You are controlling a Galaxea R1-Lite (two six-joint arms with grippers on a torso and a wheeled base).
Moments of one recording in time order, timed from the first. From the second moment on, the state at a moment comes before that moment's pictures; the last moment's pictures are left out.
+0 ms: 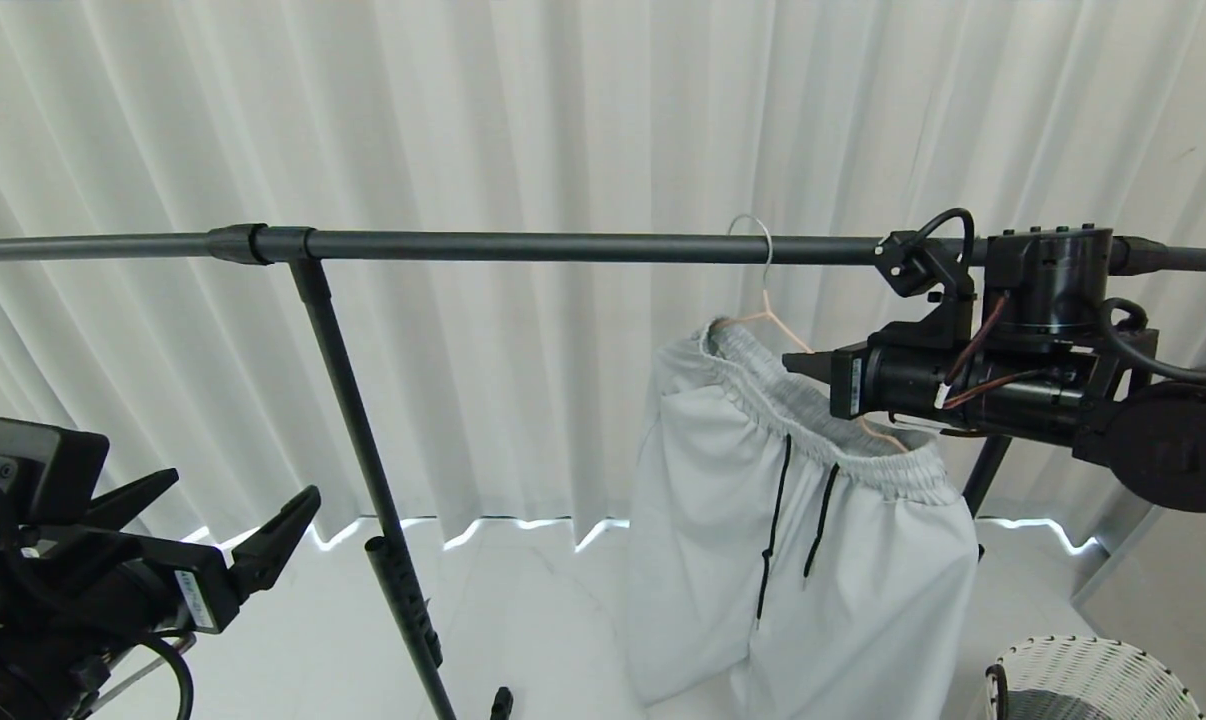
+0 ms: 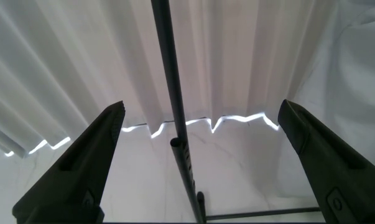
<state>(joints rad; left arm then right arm) -0.17 1.18 -0.16 -0.88 0.09 0.14 0.50 1.75 -1.07 -0.44 0.27 0.13</state>
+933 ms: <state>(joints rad) -0.17 1.19 -0.16 -0.88 0.09 0.14 0.52 1.75 -1.05 -0.47 0.27 0.14</state>
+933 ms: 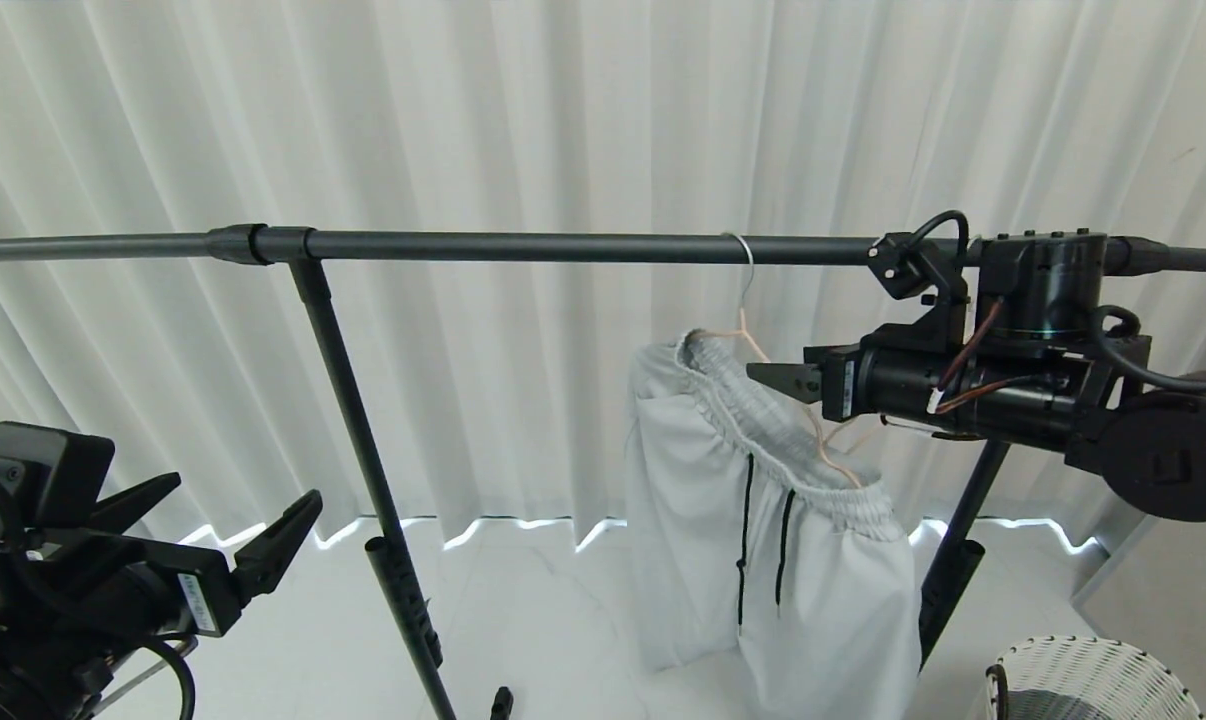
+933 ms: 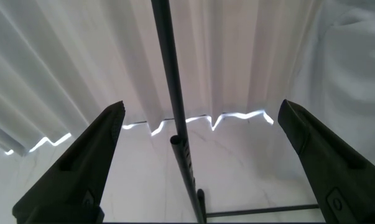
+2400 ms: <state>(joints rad) -0.17 1.18 -0.11 -0.88 0.10 0.15 0.21 1.09 -0.36 -0.39 0.04 0.00</state>
